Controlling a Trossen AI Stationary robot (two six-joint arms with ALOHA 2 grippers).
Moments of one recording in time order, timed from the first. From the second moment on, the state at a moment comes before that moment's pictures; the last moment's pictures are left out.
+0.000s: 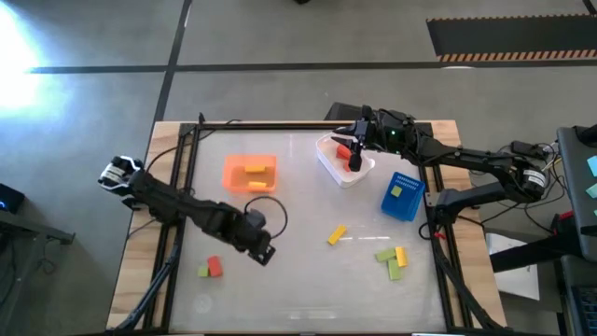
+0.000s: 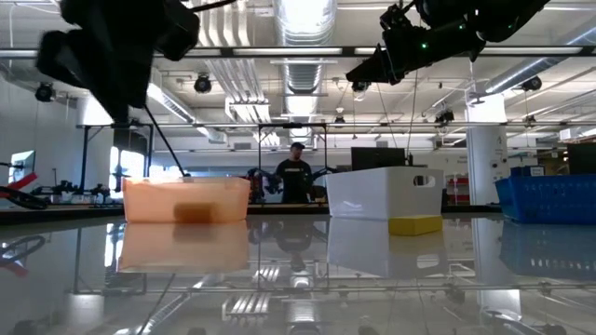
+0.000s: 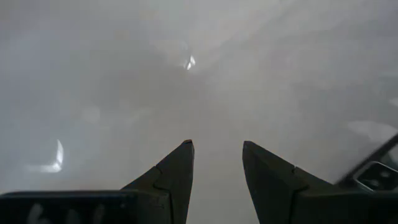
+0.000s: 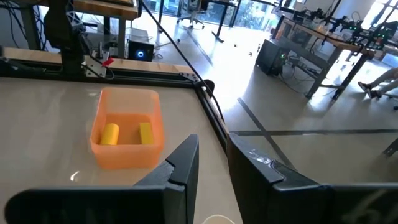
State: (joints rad) left arm -0.40 1.52 1.17 -0.87 -0.03 -1.39; right arm -0.51 1.23 0.79 0.24 -0.22 -0.29
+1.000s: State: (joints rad) left arm -0.79 1.58 1.15 -0.99 0.24 -2.09; right arm -0.51 1.23 0.79 0.24 -0.22 -0.28
